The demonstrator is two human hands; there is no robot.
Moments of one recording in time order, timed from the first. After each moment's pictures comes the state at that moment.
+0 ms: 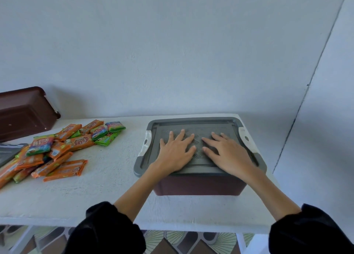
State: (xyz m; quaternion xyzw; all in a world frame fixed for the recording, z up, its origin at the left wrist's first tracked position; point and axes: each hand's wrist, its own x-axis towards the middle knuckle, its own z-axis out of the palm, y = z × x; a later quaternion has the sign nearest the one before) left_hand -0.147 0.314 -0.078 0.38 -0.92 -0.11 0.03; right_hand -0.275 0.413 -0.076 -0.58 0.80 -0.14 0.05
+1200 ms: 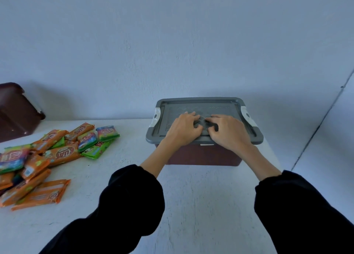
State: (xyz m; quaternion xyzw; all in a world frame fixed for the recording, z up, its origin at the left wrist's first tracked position) left_hand -0.224 0.180 -0.070 0.33 -0.92 -0.18 0.15; right_hand -0.346 0.262 -0.081 -0.57 0.79 -0.21 -0.05
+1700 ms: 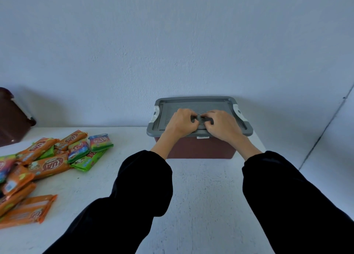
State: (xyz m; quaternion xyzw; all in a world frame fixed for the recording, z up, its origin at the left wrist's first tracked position) left_hand -0.266 0.114 -0.073 0.34 -0.89 -0.21 0.23; right_hand -0.392 0.193 -0.083 -0.59 0.78 -0.22 -0.04
